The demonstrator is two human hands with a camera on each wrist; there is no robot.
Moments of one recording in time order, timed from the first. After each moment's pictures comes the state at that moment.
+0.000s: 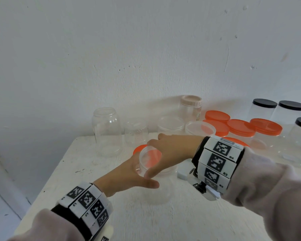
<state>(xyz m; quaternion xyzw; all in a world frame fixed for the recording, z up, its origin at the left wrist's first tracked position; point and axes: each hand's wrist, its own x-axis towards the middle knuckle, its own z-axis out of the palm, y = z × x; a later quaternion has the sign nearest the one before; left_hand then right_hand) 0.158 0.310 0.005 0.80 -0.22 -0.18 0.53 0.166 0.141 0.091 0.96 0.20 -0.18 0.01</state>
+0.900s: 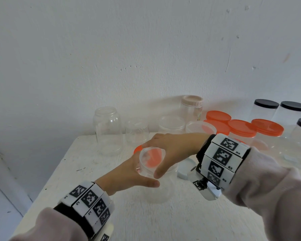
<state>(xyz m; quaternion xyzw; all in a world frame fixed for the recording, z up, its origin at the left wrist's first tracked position) 0.160 0.308 0.002 0.80 -0.24 -0.17 0.52 0.169 0.134 0.098 0.94 0.26 -0.20 -0.06</state>
